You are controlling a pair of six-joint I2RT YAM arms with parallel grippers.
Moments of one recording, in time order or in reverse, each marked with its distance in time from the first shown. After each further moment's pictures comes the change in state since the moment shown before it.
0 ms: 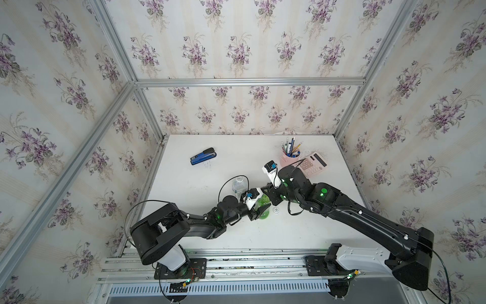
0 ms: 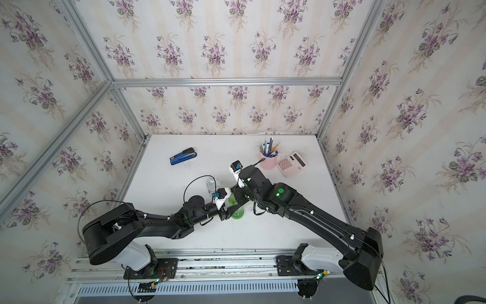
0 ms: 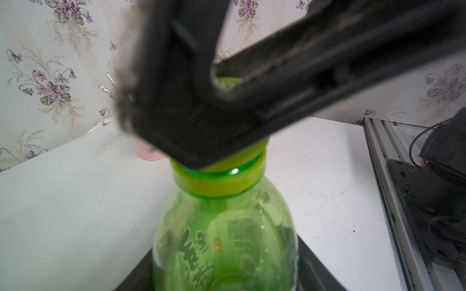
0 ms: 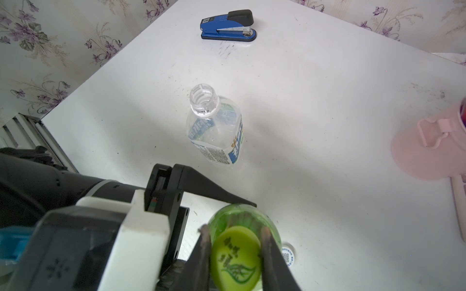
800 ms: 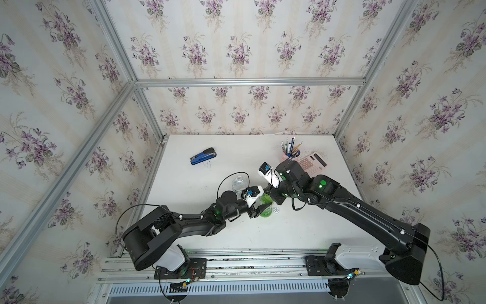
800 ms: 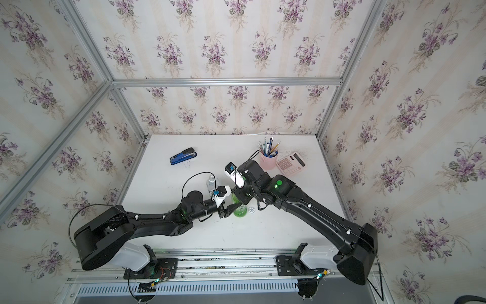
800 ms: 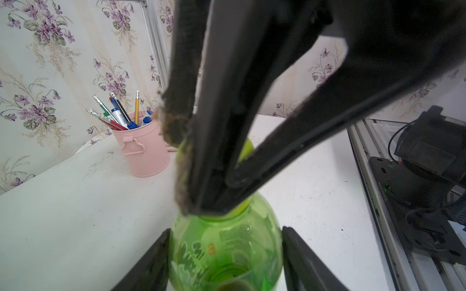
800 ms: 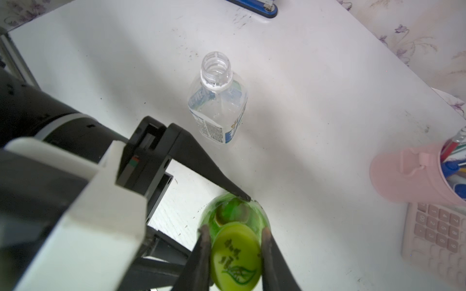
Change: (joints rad) left arm 0.037 -0.070 0.035 -0.110 0.113 0.042; right arm -0.013 0.038 0.094 -0.142 -0.035 -0.242
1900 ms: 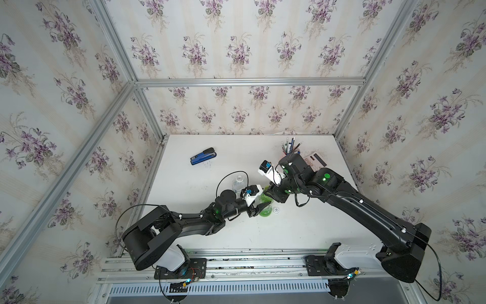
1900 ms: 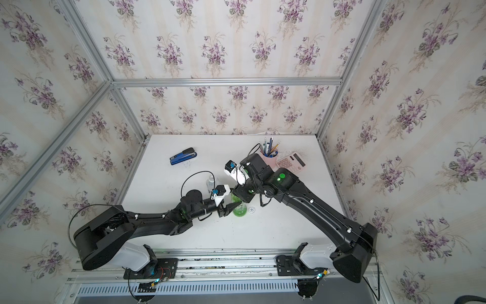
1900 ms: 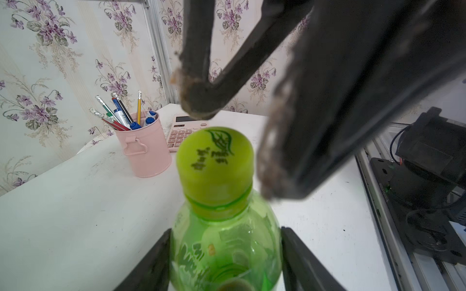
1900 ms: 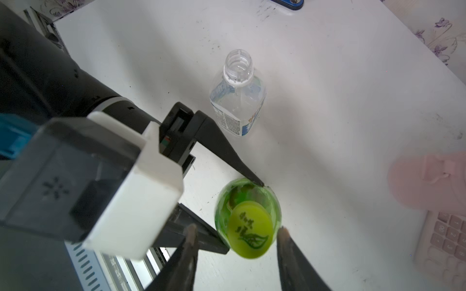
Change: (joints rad) left arm 0.028 0.000 0.004 -0.005 0.040 0.002; right arm -0.079 0.064 0.143 -0.156 -0.171 -0.149
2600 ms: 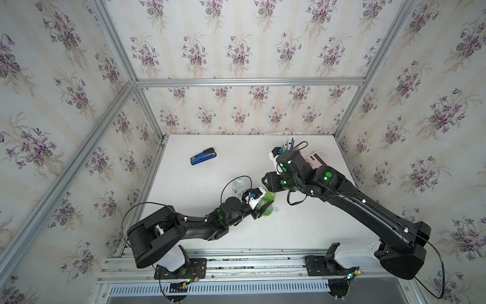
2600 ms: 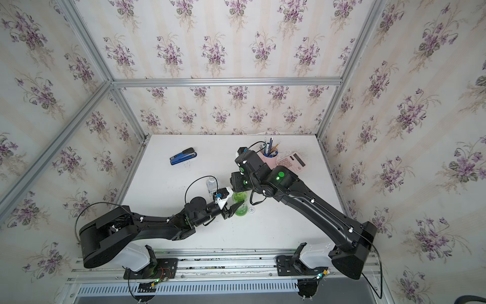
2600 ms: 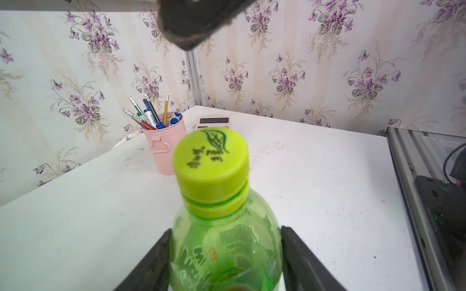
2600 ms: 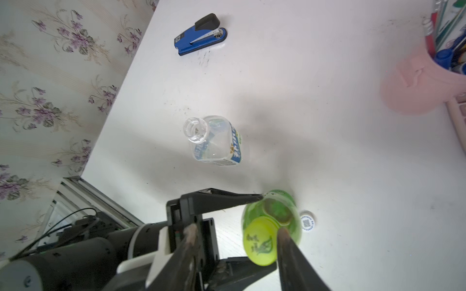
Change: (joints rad) left arm -0.101 0.023 -0.013 0.066 -0.264 -0.005; right arm 0.026 0.013 0.105 -0.032 0.185 0.632
